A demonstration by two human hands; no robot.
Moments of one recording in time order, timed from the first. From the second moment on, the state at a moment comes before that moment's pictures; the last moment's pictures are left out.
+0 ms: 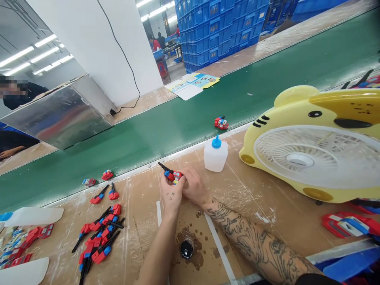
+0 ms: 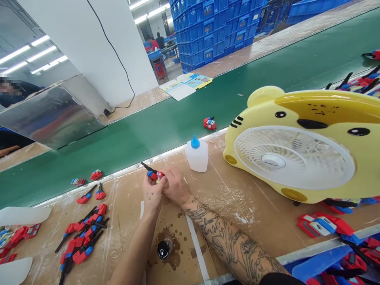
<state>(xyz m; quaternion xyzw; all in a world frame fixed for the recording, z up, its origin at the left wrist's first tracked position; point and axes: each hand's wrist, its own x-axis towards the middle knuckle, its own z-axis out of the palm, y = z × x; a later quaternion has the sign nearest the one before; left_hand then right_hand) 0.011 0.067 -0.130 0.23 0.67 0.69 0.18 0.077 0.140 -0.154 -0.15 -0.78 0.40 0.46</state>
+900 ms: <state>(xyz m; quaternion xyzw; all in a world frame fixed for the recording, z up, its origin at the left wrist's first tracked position) -0.175 0.175 -0.097 0.36 0.92 0.04 0.13 0.072 0.151 -0.177 -0.17 -0.78 0.52 0.29</state>
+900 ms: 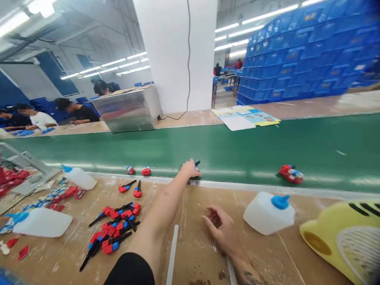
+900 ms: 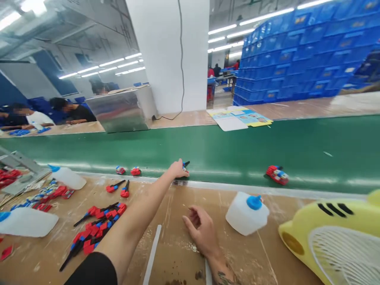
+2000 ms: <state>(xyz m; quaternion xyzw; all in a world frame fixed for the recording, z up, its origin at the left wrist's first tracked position) -0.201 -0.109 -0.096 0.31 0.91 0.26 0.09 -0.177 0.099 -0.094 0.06 -0.93 0.35 0.12</state>
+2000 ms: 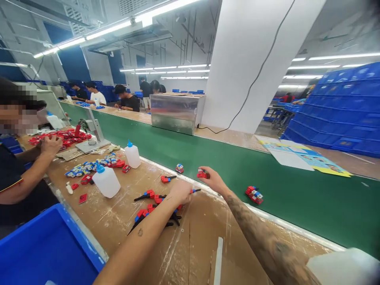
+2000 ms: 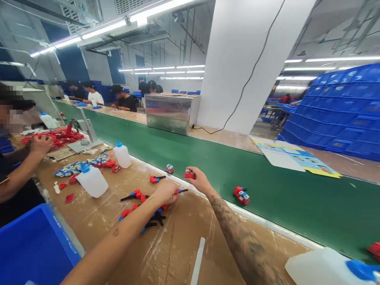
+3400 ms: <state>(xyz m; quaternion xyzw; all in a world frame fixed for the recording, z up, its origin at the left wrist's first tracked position) 0.035 -0.102 -0.078 0.79 0.61 0.04 0.10 0.051 0.160 -0.172 -0.01 -0.40 0.92 0.07</state>
